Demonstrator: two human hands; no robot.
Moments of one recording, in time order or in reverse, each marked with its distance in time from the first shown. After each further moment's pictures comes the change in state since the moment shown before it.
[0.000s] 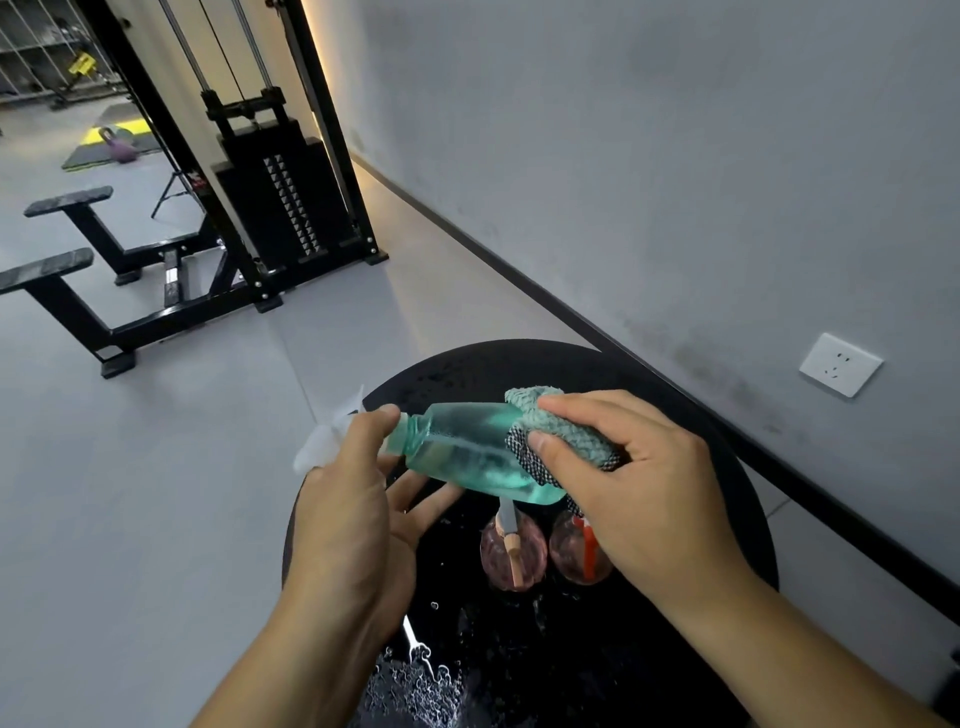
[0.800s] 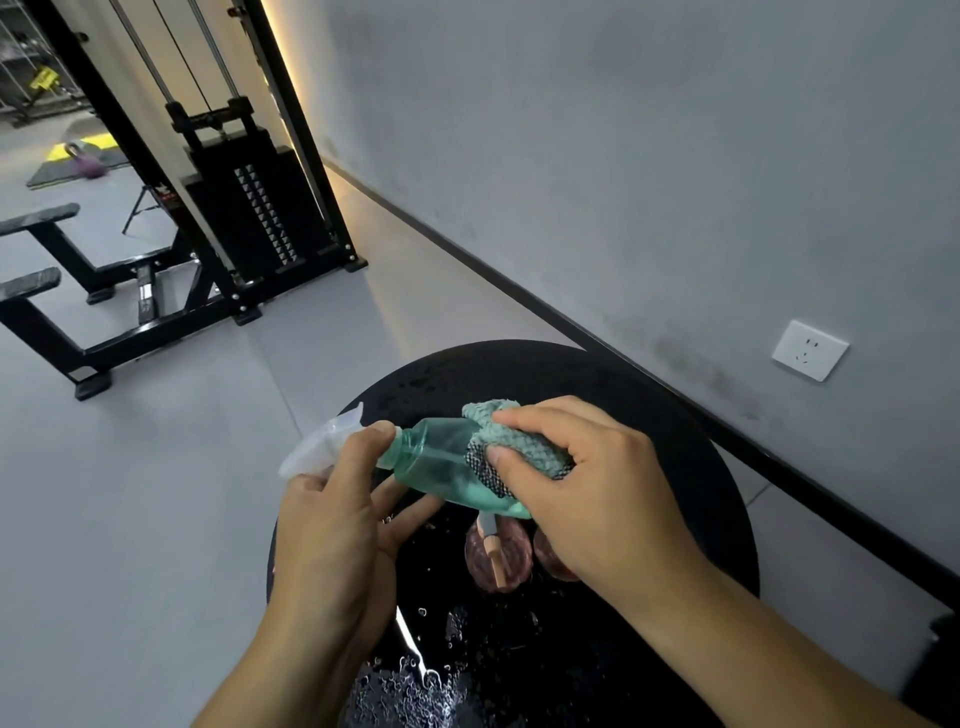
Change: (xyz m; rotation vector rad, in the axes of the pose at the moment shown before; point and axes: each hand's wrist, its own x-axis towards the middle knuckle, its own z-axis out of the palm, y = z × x) left_hand -0.005 -0.007 0.007 0.103 -0.036 0.098; right_hand -0.002 -0.008 0.004 -0.077 -0.083 0.038
